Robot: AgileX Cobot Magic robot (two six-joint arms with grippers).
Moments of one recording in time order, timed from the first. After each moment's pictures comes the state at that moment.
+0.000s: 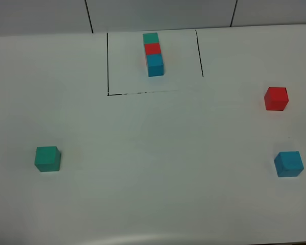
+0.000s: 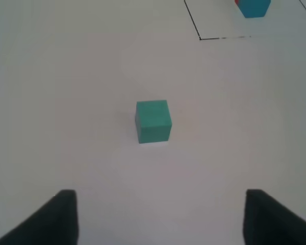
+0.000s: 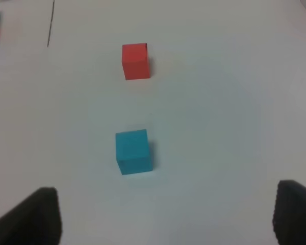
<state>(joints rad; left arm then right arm) -0.03 0.01 -0.51 -0.10 1.05 0.02 0.03 -0.01 -0.50 -0.01 1.07 0.11</state>
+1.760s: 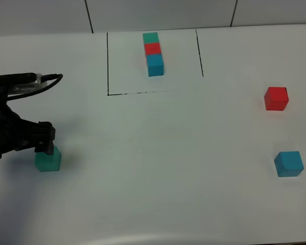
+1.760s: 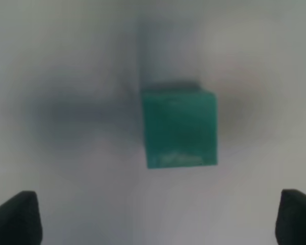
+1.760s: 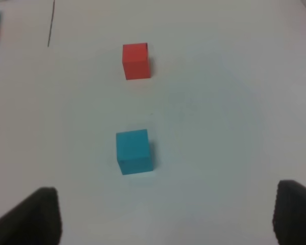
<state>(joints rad) -0.17 1.51 -0.83 0.00 0.69 -0.19 0.03 -0.01 -0.50 -0.01 1.07 0.11</state>
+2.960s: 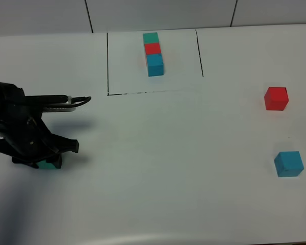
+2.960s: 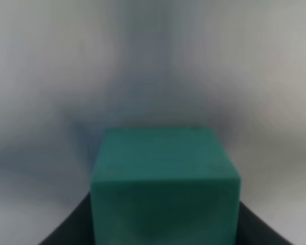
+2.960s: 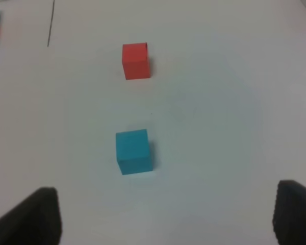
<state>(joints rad) -0.22 1.81 -0.88 0.00 0.57 -0.17 0.03 -0.01 -0.50 -0.01 1.07 0.11</state>
